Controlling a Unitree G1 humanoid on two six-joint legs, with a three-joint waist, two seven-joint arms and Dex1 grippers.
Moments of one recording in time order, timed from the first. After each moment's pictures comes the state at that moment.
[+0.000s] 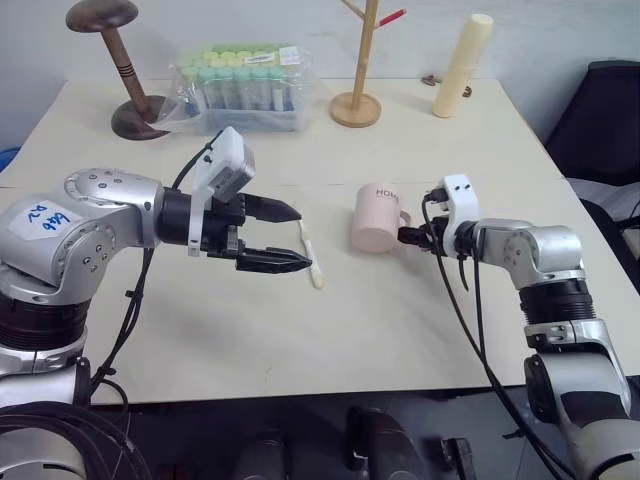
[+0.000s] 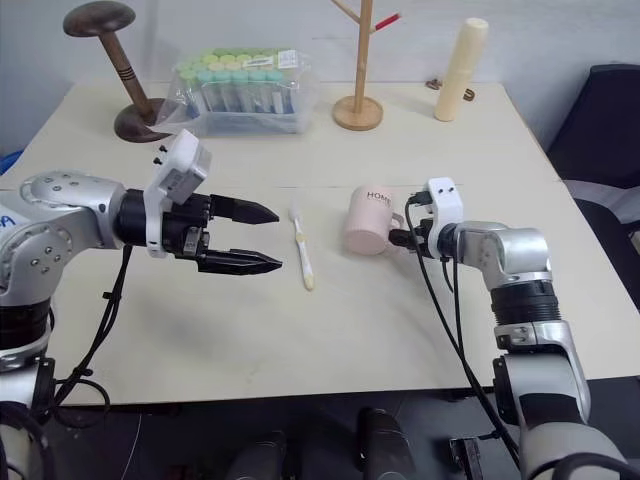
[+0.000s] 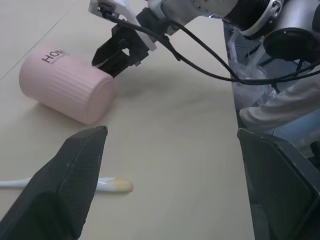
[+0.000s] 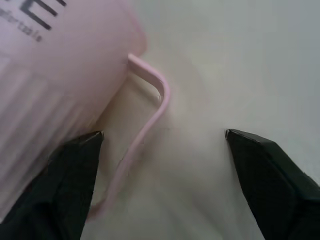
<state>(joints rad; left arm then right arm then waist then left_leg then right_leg) -0.82 0.86 -0.04 -0.30 -0.74 1.05 -0.99 -0.86 -0.52 0.04 0.38 0.42 0.97 0.46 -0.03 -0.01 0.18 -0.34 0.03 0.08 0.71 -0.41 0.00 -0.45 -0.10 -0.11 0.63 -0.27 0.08</state>
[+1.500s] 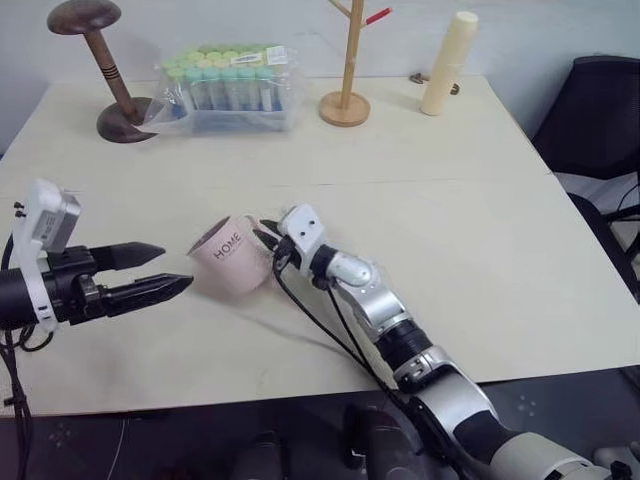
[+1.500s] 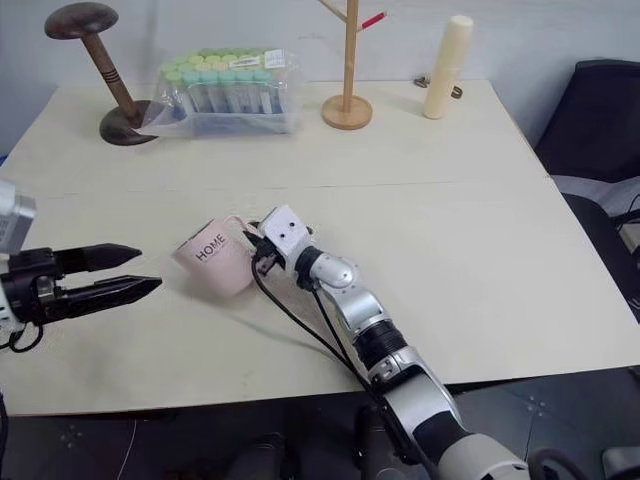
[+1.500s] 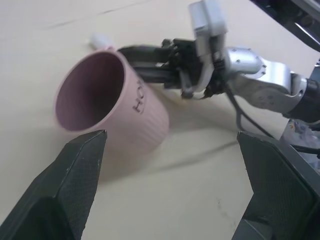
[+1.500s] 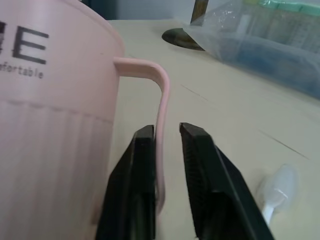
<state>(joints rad) -0.11 1.04 0.80 -0.50 -1.02 1.36 -0.78 -0.78 0.06 0.28 0.61 0.01 -0.16 0.51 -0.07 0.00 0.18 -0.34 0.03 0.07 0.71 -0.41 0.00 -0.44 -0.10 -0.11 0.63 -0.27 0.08</state>
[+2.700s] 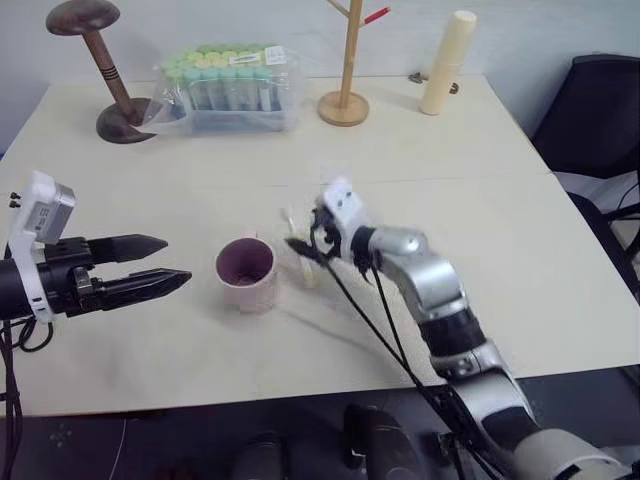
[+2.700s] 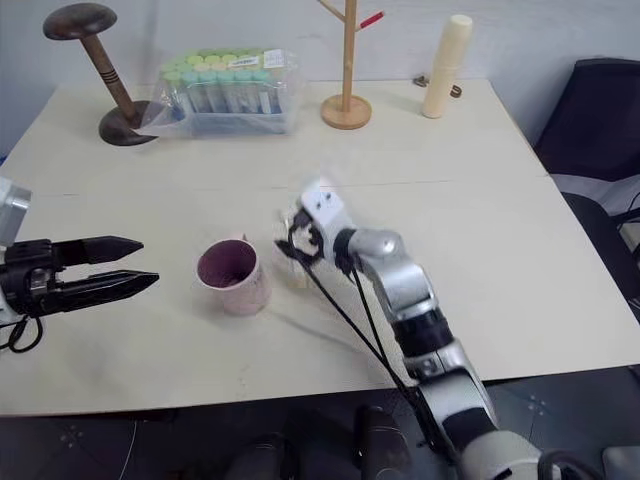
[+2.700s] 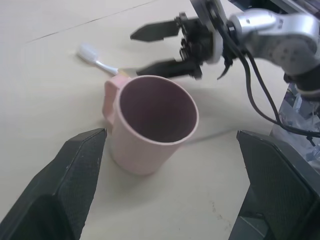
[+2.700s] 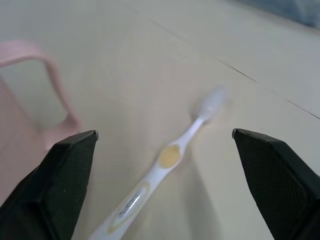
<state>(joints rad) -0.14 1.11 0.71 -0.43 -1.04 1.22 -0.84 -0.89 -0.06 0.14 0.17 0.07 0.77 0.54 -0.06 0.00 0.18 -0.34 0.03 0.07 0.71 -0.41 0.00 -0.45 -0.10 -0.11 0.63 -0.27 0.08</state>
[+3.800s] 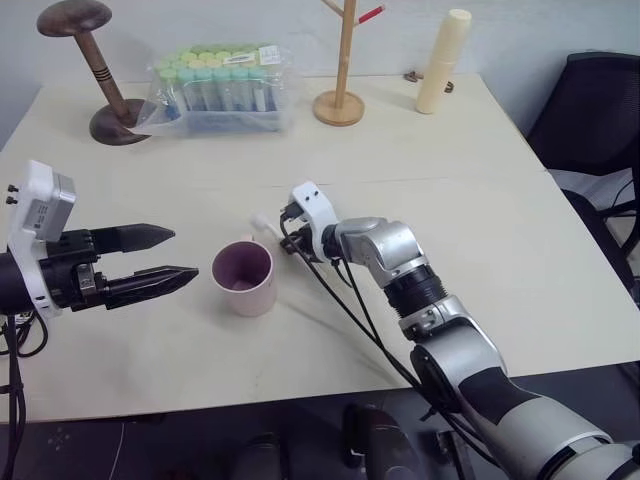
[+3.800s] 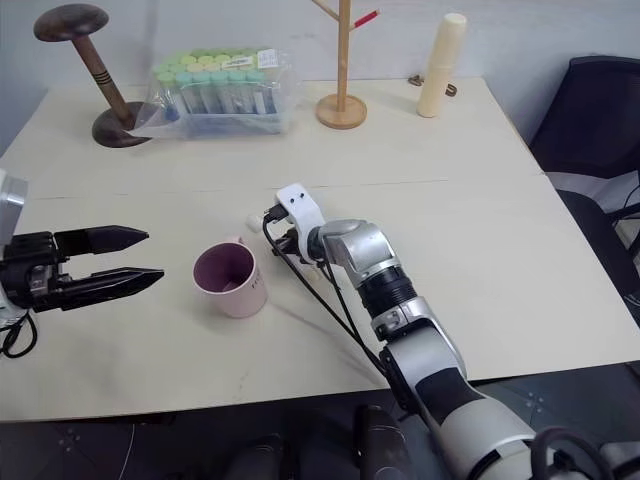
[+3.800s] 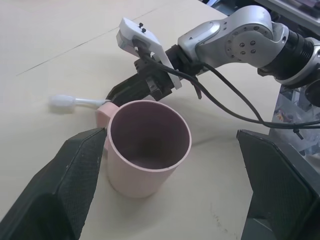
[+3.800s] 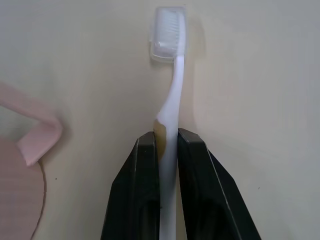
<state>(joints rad) -0.14 1.11 0.70 -0.45 -1.05 1.12 -0.86 -1.06 0.00 0.19 0.58 0.11 0.81 0.54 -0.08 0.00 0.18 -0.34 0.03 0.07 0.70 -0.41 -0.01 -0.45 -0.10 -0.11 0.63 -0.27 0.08</state>
